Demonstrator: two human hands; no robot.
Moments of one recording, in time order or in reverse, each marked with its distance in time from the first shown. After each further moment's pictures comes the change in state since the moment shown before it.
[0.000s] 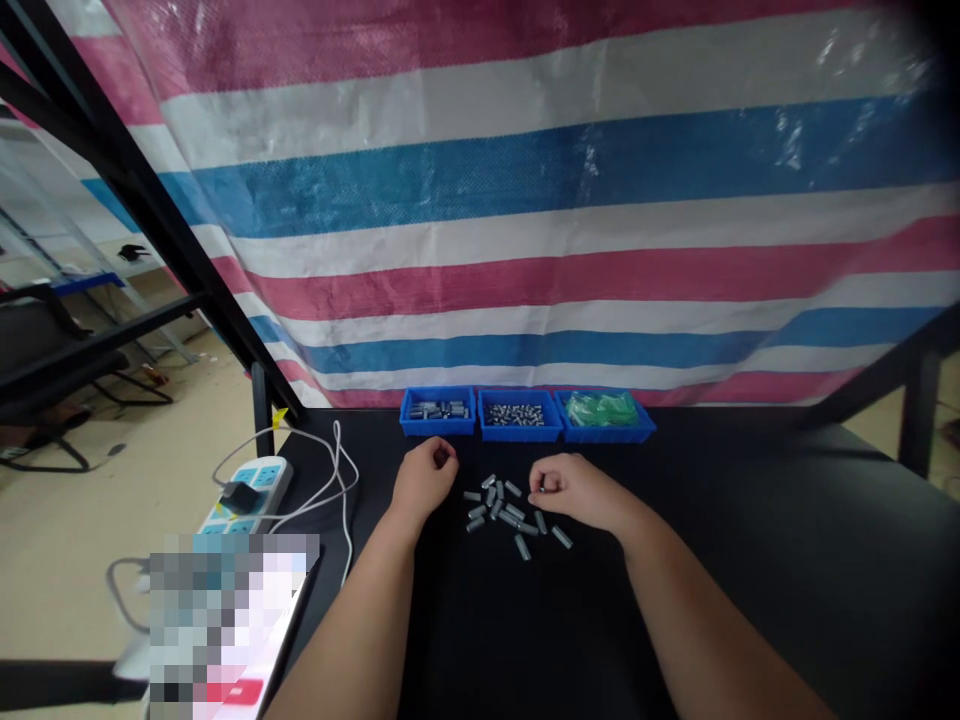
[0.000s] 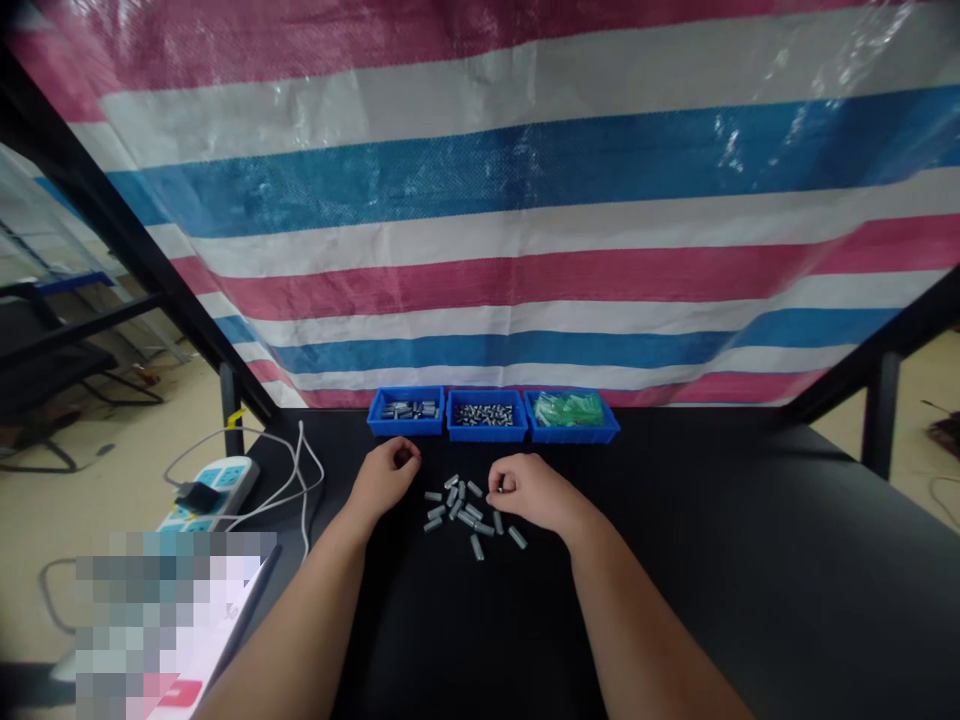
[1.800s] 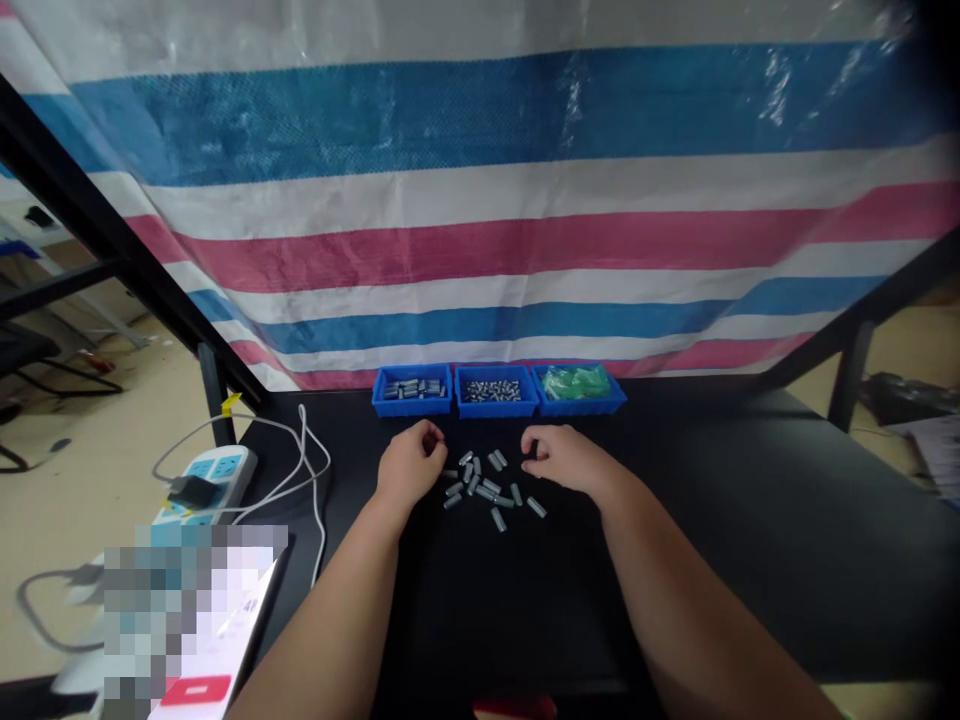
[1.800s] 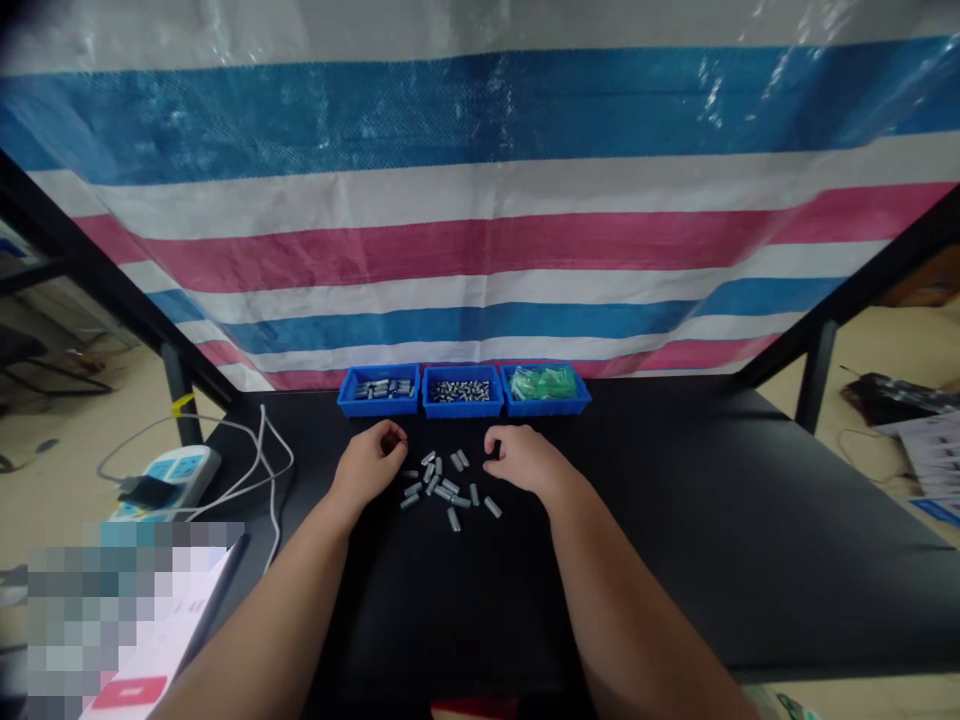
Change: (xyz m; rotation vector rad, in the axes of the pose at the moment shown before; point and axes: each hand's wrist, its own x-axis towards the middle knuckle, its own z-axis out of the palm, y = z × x) left_hand -0.008 0.011 0.009 0.079 -0.053 0.016; right_hand -0.007 0.012 -0.015 -0.224 0.098 0.169
